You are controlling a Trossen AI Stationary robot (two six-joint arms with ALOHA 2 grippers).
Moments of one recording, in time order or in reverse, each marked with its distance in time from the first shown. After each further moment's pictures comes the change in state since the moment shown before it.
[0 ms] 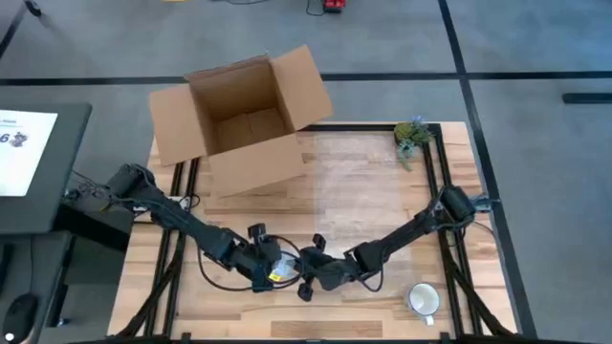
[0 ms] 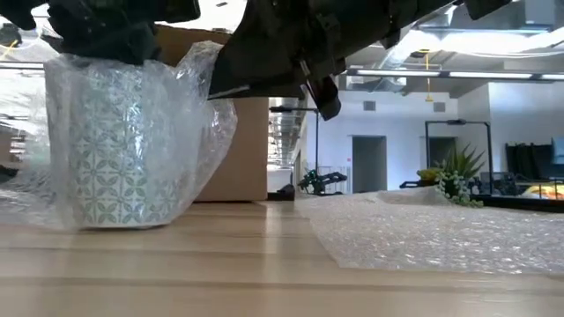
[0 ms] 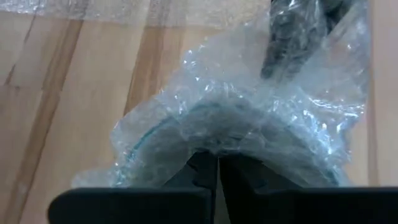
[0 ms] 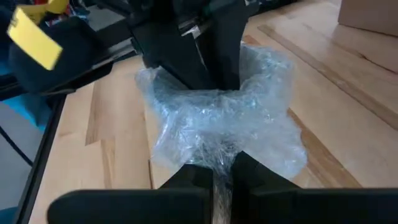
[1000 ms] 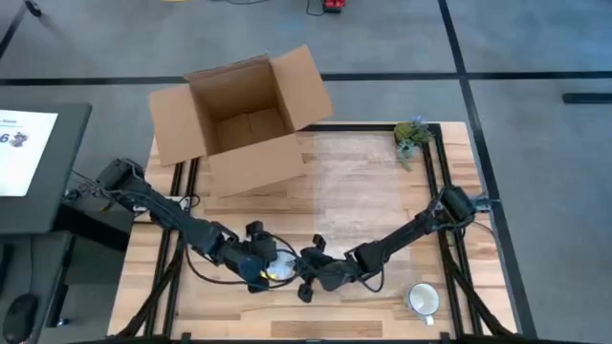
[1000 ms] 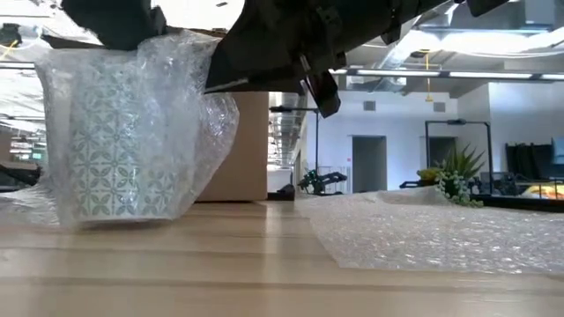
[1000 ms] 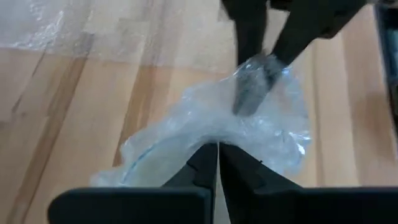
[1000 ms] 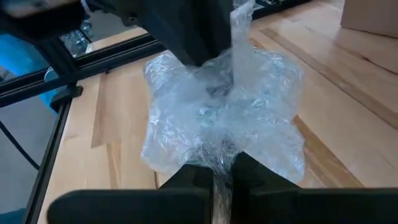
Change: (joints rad) left arm -0.010 -0.107 -0.024 0.057 -0.015 -0.004; right arm 0.001 0.000 0.000 0.004 -0.002 0.003
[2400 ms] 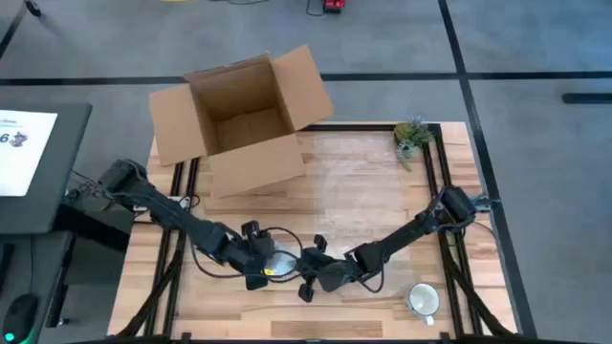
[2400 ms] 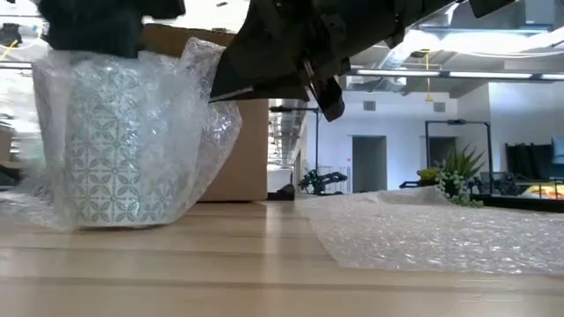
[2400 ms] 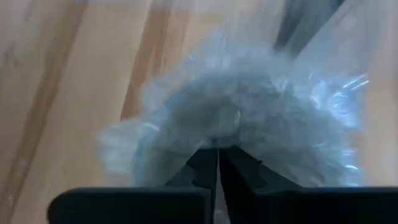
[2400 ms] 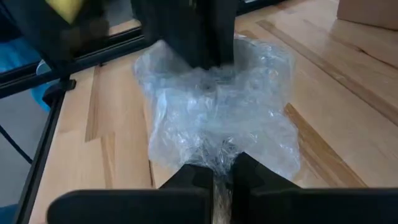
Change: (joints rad) left arm 0.011 0.058 -0.032 -0.067 0.064 -0.061; right arm 0.000 0.000 0.000 -0.032 0.005 0.023
